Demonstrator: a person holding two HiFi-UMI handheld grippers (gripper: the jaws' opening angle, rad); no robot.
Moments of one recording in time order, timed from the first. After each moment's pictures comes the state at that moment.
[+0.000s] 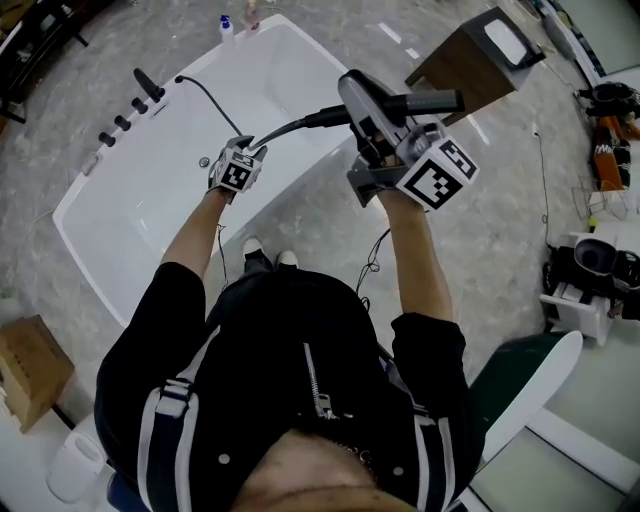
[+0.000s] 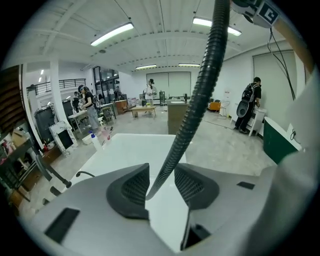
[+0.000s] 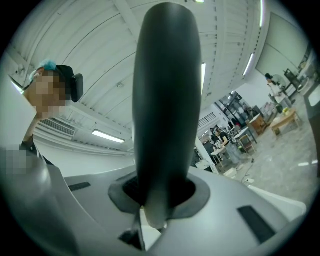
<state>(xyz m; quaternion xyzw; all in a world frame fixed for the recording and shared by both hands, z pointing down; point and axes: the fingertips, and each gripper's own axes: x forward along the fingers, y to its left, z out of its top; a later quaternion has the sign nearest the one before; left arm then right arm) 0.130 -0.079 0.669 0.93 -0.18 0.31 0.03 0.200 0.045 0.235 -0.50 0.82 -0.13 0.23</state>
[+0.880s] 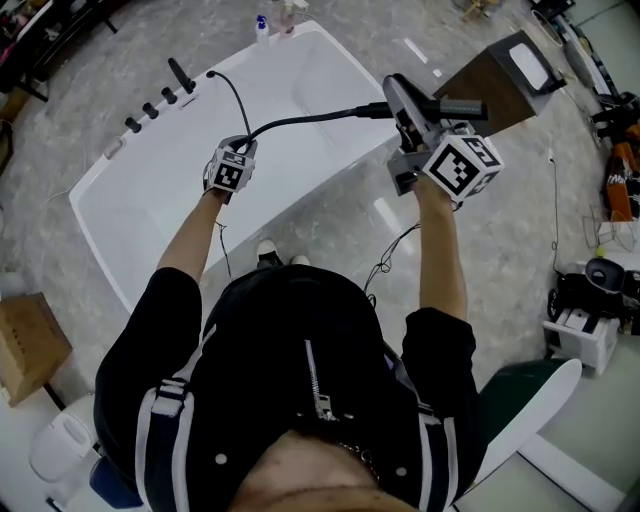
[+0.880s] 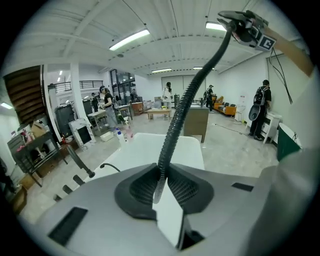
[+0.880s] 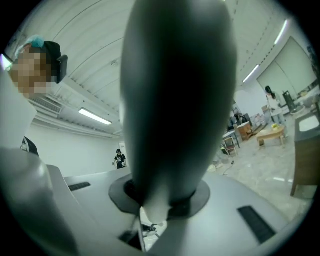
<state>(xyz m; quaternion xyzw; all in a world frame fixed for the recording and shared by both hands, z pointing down) 0.038 -0.124 0.636 0.92 -0.27 0.29 0.04 0.231 0.014 0.267 -0.57 0.80 -0.13 0.13</state>
